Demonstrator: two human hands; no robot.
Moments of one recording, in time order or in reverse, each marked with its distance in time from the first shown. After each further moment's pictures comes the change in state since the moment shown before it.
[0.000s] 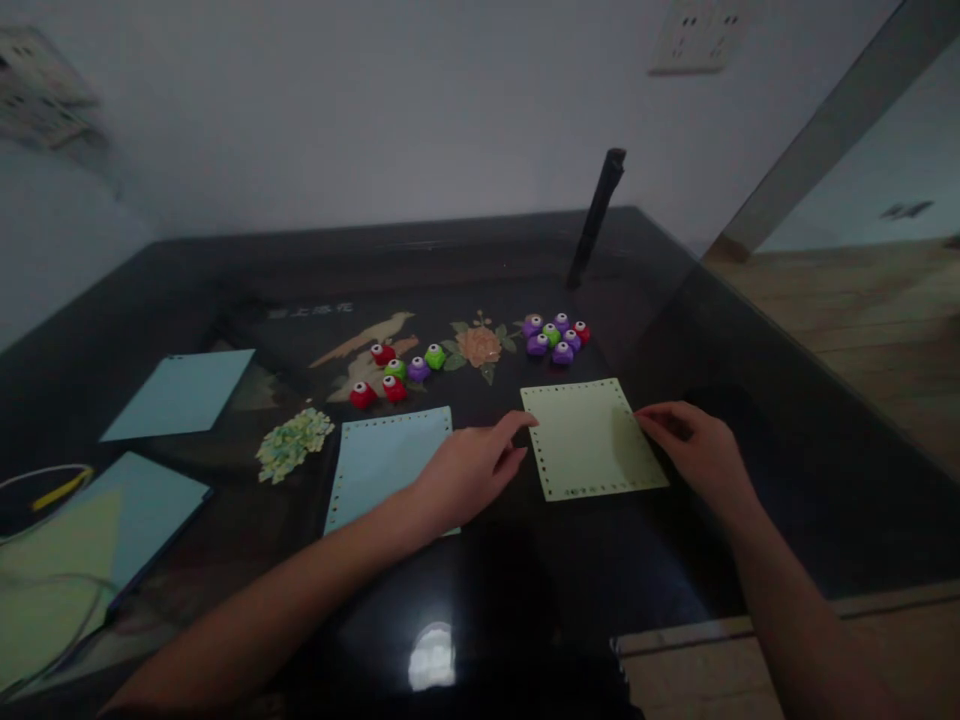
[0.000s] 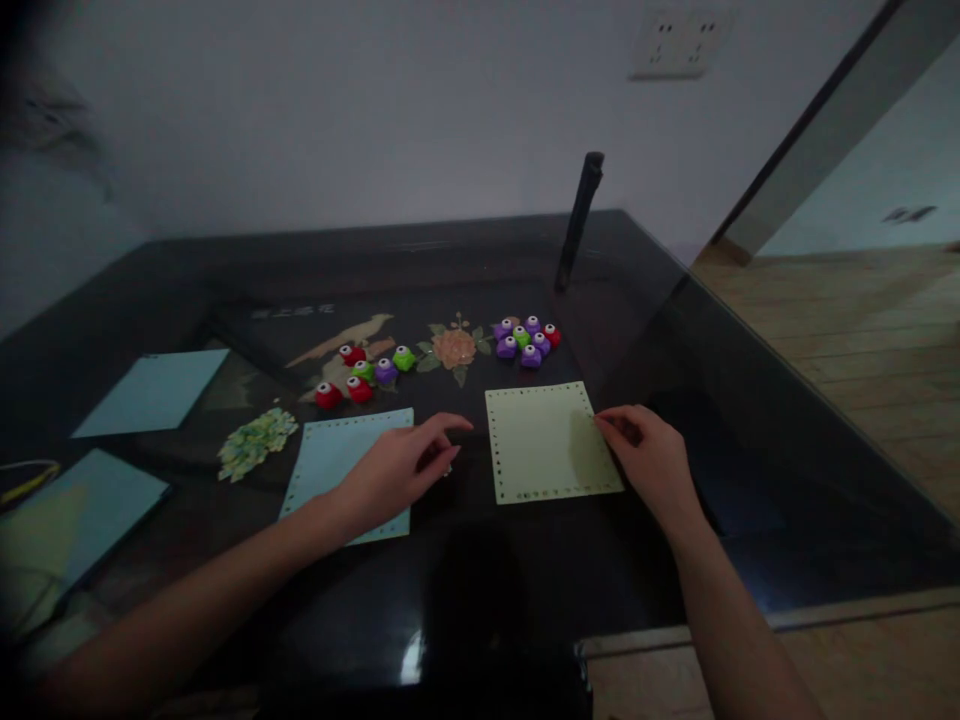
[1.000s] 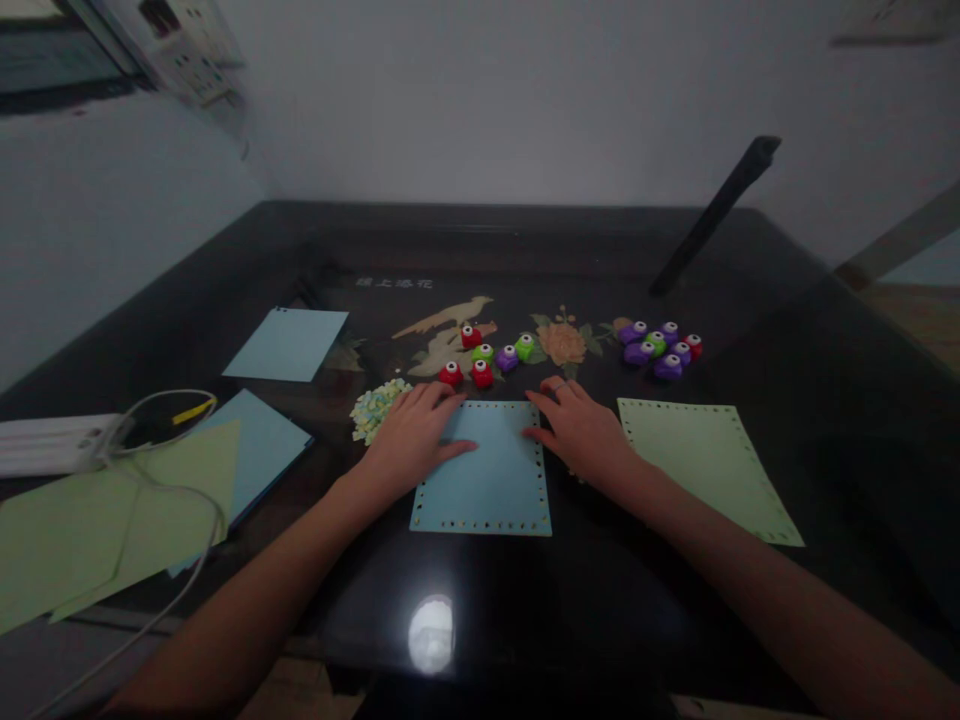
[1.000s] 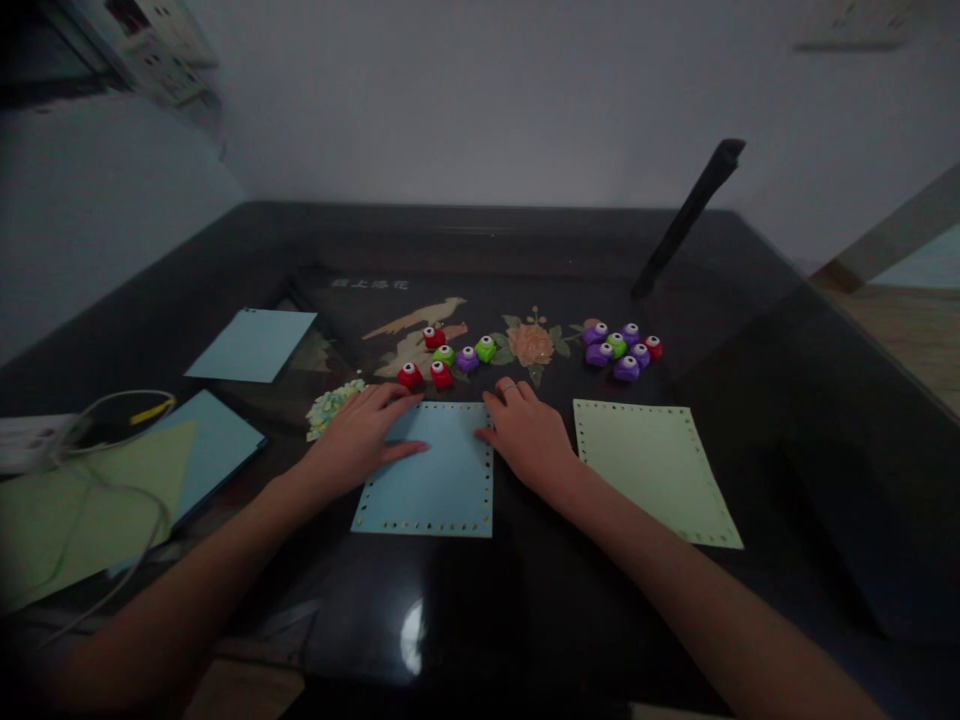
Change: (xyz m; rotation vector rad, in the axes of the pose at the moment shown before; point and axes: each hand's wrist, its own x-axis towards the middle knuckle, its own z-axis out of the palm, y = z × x) left_hand -0.082 -0.119 -0.044 0.515 0.177 -0.241; right_hand 0.005 -0.176 0.128 -0.540 -0.395 -0.719
